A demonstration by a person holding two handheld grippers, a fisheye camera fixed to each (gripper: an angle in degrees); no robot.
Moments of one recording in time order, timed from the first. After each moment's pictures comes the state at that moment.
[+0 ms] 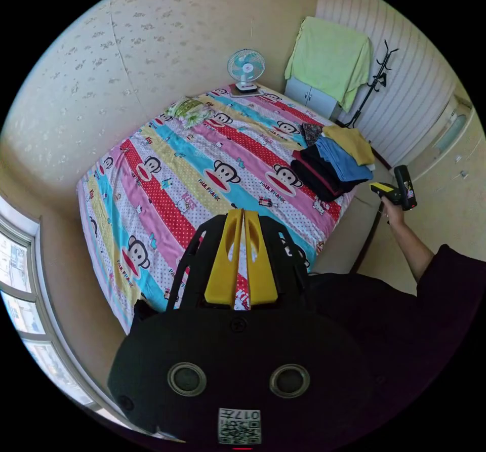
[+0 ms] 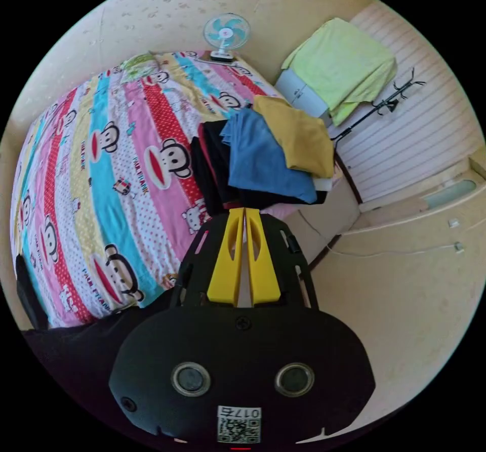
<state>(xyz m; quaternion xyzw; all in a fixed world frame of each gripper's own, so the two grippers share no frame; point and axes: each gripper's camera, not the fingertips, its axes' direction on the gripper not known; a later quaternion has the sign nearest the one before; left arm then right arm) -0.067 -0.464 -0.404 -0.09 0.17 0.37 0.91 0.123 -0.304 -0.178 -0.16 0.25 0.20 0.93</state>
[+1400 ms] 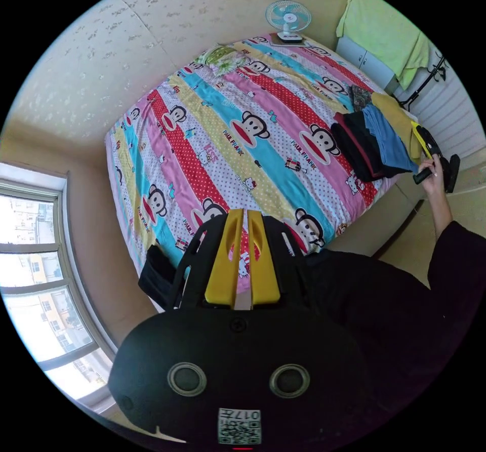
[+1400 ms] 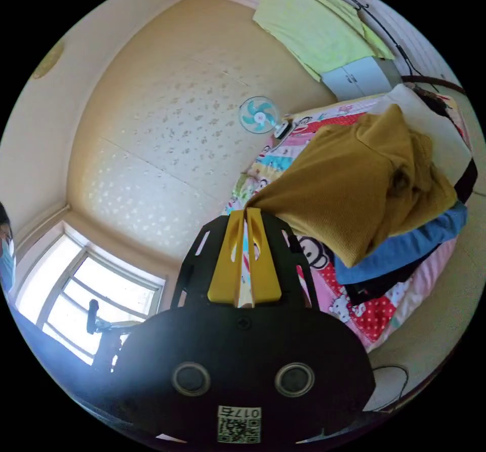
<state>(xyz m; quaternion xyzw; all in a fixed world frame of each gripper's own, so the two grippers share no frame) 0.035 -0.472 -0.368 -0.19 0.03 0.32 0.93 0.433 -0.250 -0.240 0.24 -0.37 0.36 0.82</state>
